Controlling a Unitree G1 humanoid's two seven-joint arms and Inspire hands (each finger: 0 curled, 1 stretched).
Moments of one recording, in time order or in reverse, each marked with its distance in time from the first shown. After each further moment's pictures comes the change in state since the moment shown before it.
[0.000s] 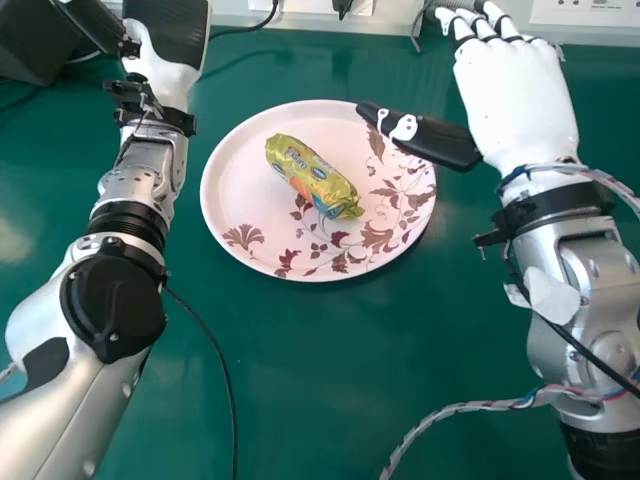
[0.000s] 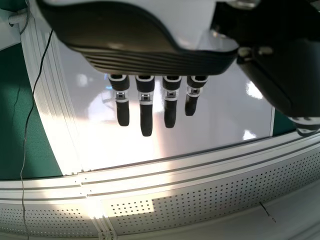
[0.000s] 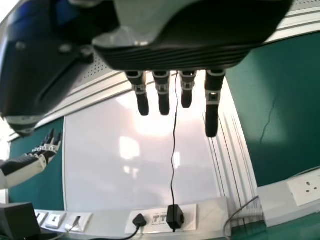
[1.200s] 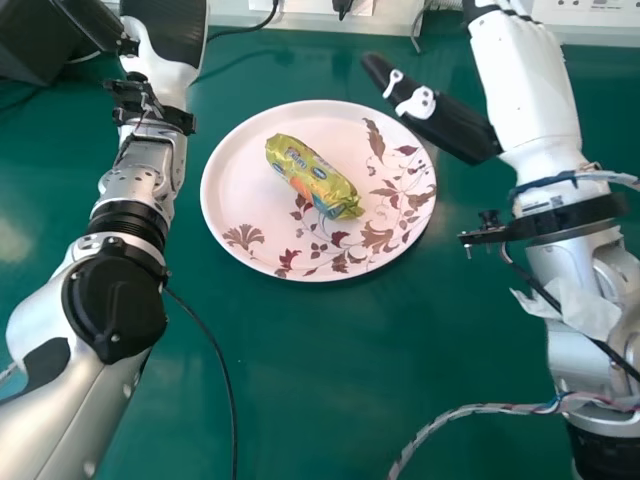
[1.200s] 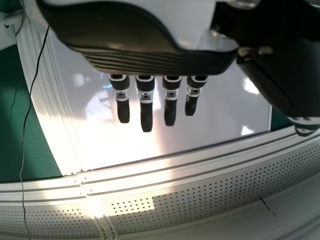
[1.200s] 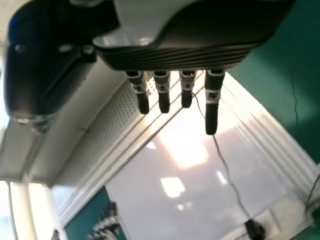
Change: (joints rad) left arm 0.000 -0.002 -0.013 -0.003 0.002 -0.023 -0.005; right arm 0.037 0.032 -0.120 0.043 0.508 -0.233 -0.201
